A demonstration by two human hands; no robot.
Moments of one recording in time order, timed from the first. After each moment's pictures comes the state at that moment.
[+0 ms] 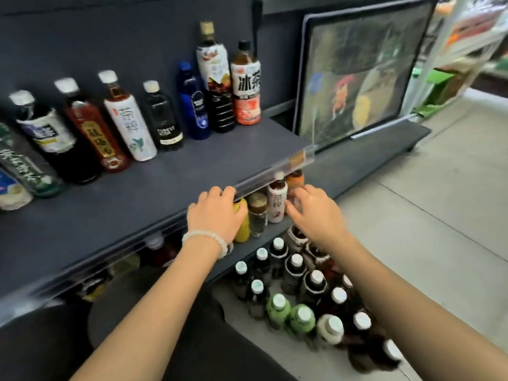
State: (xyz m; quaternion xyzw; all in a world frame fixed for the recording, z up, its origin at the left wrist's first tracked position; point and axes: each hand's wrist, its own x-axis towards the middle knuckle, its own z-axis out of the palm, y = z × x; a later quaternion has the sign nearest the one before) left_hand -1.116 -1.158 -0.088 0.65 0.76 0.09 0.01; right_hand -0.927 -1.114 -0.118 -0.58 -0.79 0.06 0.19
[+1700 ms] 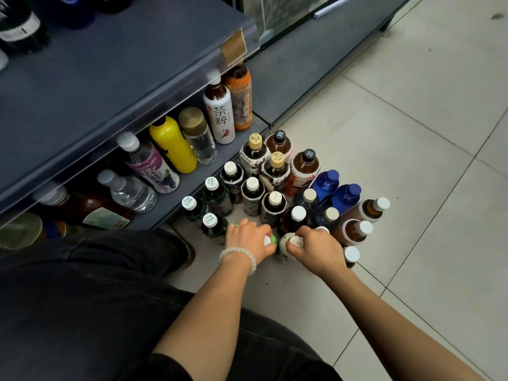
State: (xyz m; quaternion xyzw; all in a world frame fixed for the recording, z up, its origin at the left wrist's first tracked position) left_hand -0.984 -1.210 -0.284 0.75 0.60 -0.13 0.22; right_hand -0.826 -1.236 -0.295 -0.72 -0.64 0.25 0.01
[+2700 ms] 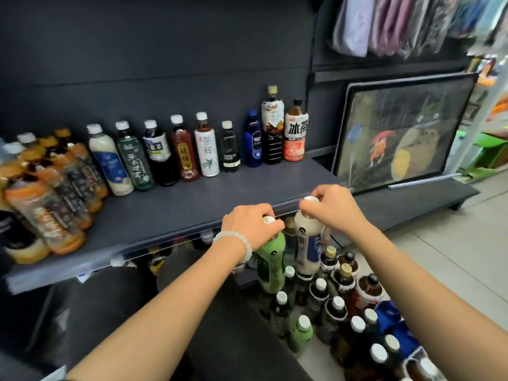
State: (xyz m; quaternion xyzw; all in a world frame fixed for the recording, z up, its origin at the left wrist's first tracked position) left_hand -1.108 -1.249 -0.020 0.60 0.76 0.22 0.14; right_hand -0.949 -1.163 -0.011 -0.52 -0.79 0.22 0.26
